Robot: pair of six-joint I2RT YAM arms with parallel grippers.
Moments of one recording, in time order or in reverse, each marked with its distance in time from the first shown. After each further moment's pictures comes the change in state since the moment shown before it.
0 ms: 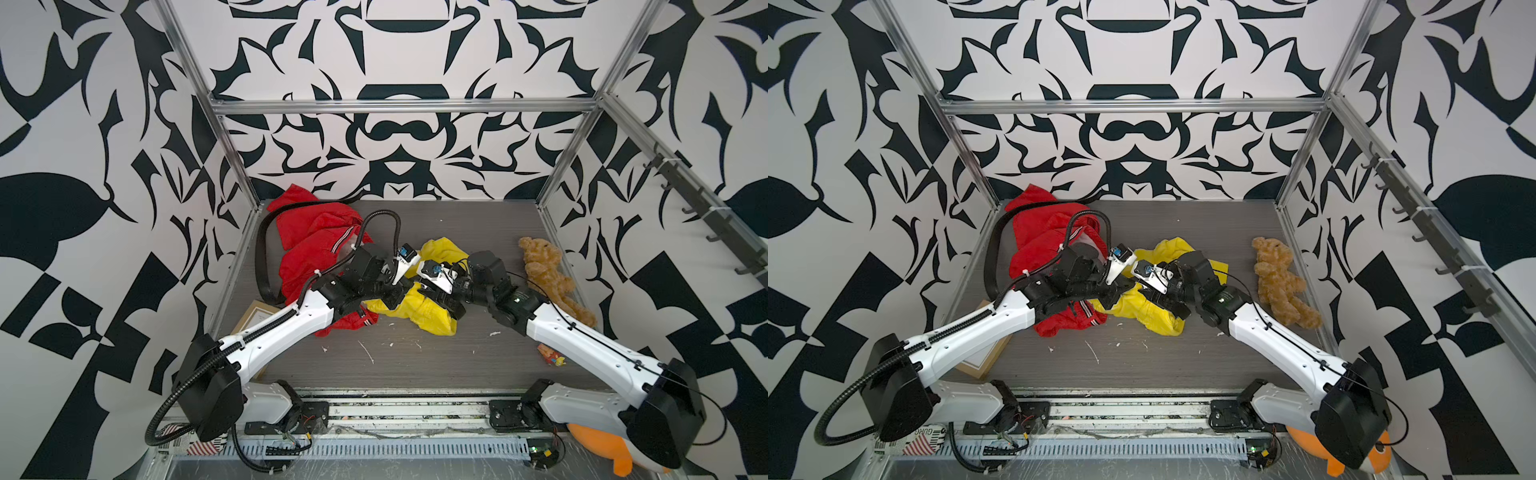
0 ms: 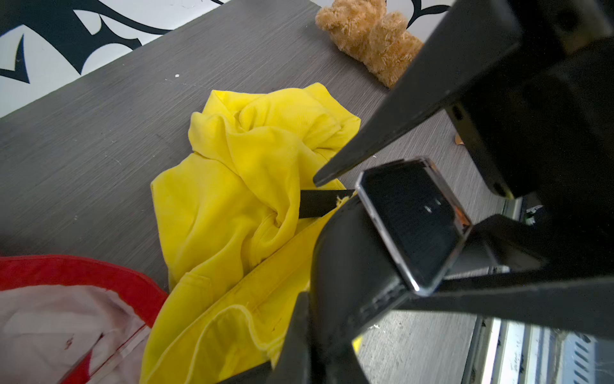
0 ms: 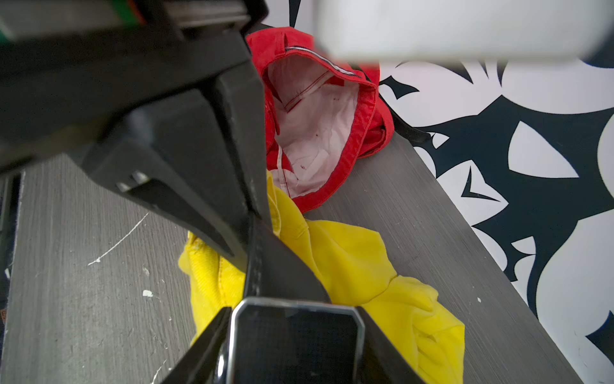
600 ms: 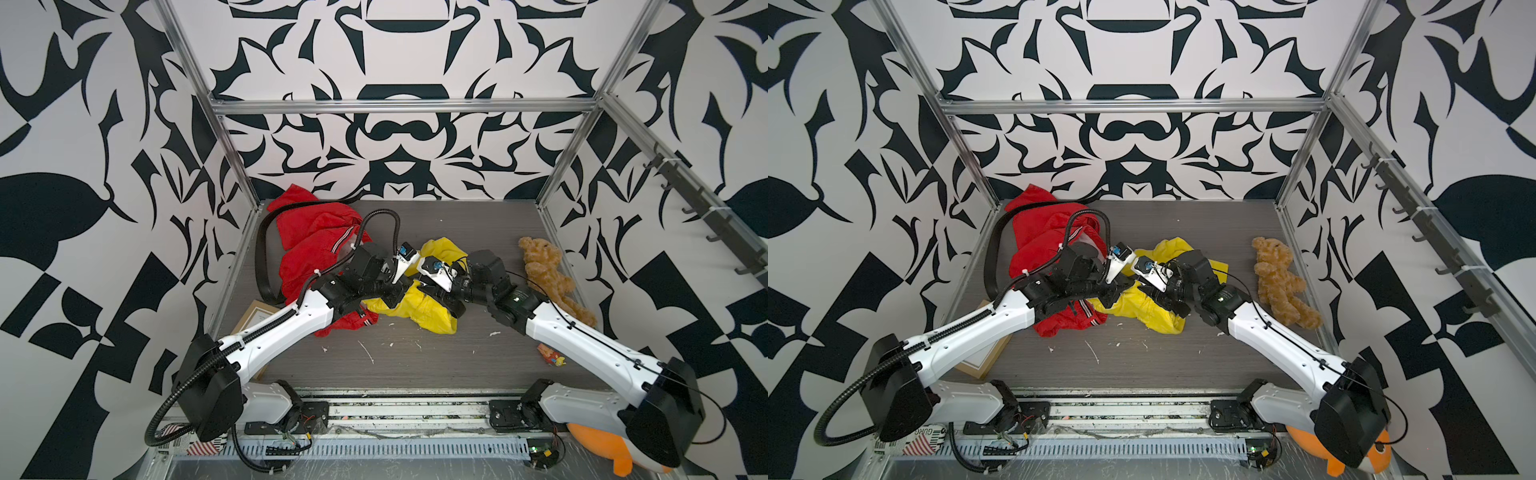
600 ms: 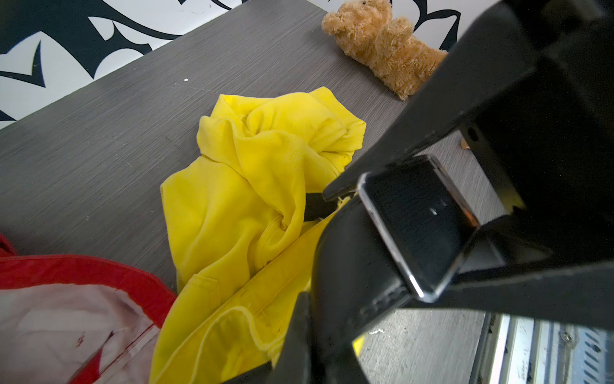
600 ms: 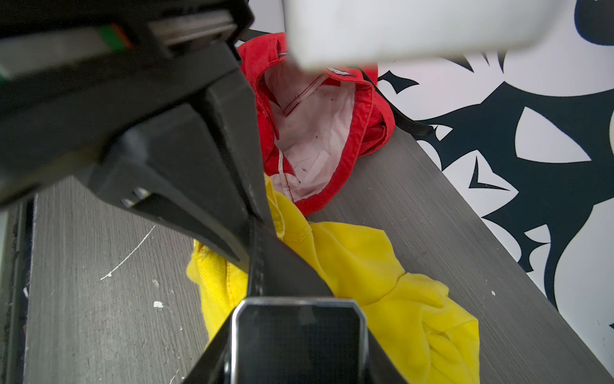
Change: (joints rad) left arm 0.000 0.000 -0.008 0.016 -0.029 -0.002; right arm -0.005 0.005 0.010 0.003 -0.005 0.094
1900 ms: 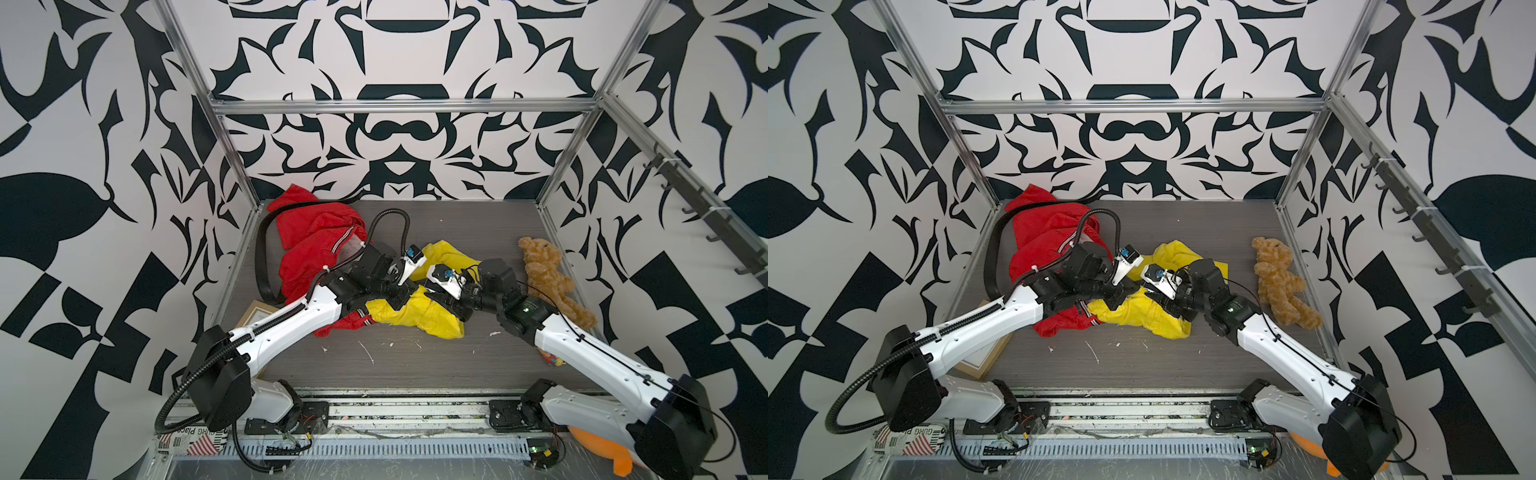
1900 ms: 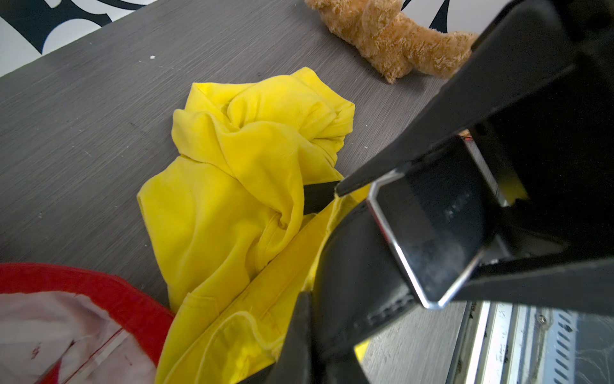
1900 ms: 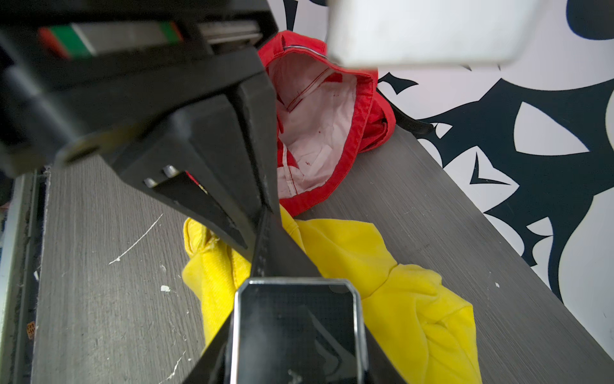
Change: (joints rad) left arm -0.018 0.061 0.061 -0.079 0.030 -0.008; right arm -0.026 -0.090 -0.110 0.038 -0.049 -0.044
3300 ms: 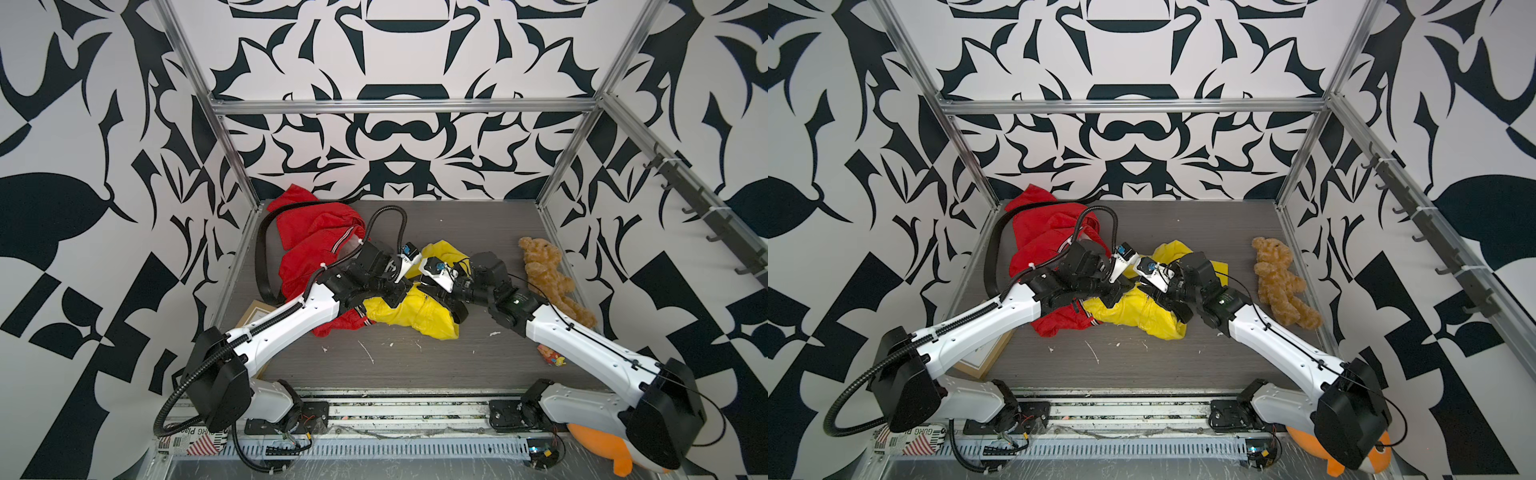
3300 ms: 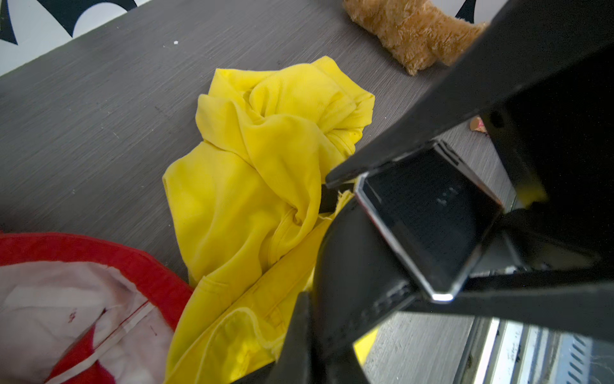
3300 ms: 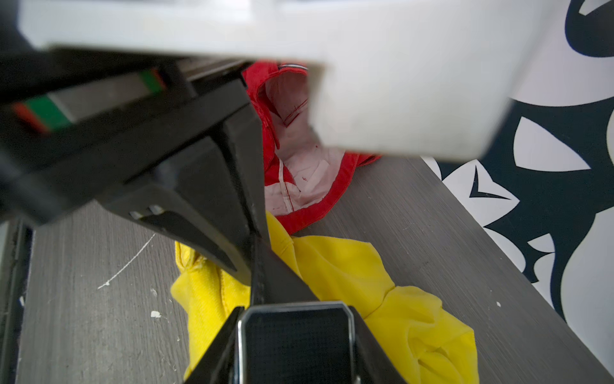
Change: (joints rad) left arm 0.017 -0.005 0.014 -0.034 -0.039 -0.003; right arm -0.008 0.075 0.059 0.047 -0.006 0.054
